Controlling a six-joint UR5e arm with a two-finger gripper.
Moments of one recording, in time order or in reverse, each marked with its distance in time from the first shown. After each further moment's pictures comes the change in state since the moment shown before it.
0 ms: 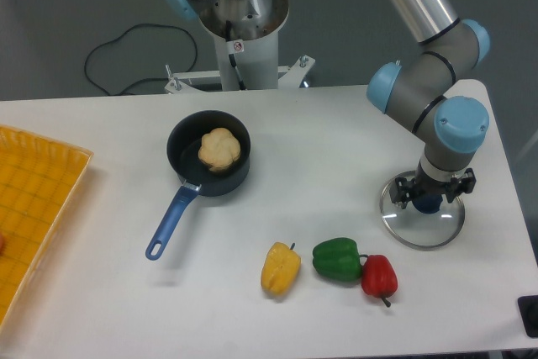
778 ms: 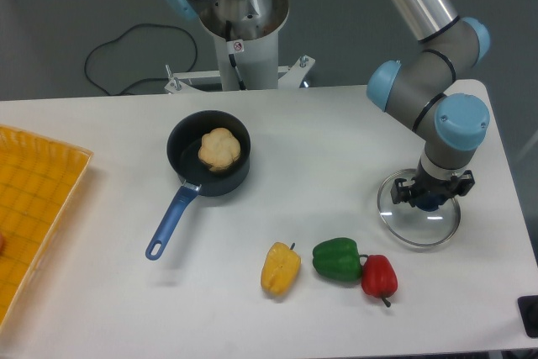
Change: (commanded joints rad) arm 0.006 0.028 -0.002 -0.008 -0.006 0.012
